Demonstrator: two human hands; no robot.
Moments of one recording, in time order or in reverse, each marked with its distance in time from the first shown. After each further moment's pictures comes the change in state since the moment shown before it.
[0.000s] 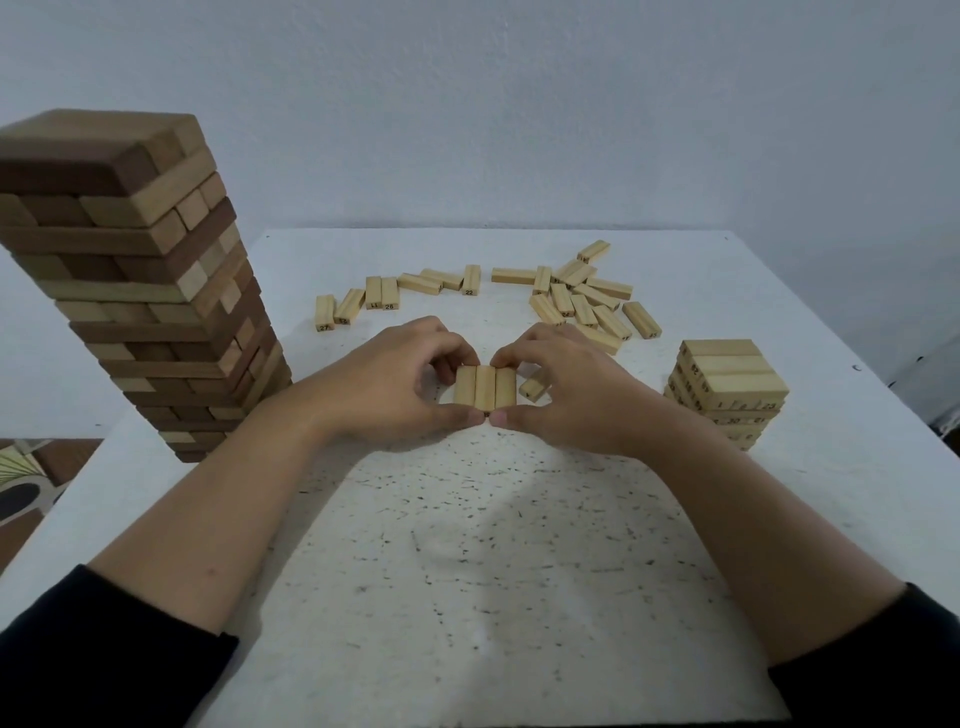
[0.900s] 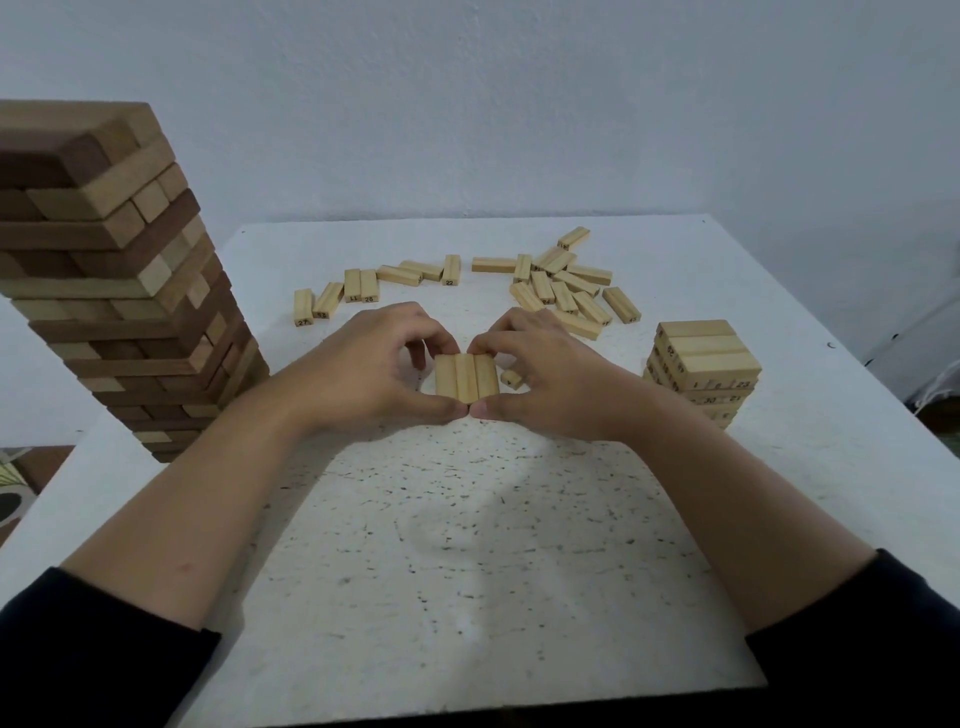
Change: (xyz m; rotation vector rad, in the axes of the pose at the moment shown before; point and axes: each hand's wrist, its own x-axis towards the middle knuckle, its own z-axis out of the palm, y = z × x) left_hand -0.001 0.005 -0.002 -0.030 0.053 0.012; right_hand -0.003 -0.003 -0.003 0.027 -0.056 -0.049
